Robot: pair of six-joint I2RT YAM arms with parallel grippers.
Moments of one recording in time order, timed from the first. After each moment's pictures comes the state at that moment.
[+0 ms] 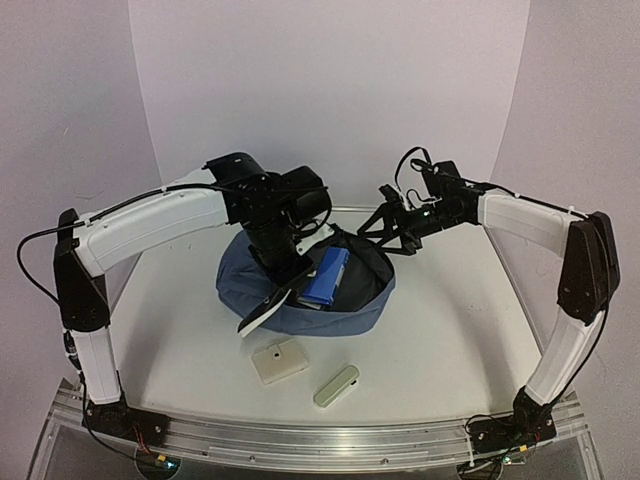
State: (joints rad) left arm -1.06 1.90 1.97 -1.34 -0.09 -0.10; right arm 0.43 1.79 1.47 -0.53 -0.82 0.38
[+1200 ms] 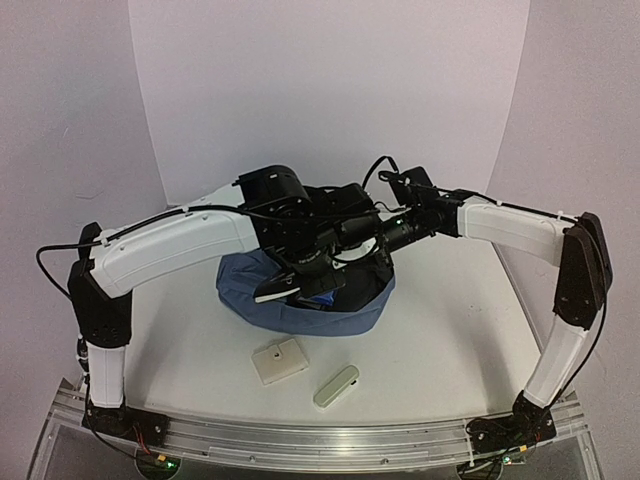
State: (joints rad) left arm -1.26 2.02 2.21 -1.36 -0.48 0.11; right arm 0.61 1.80 1.47 -0.48 -1.01 0.65
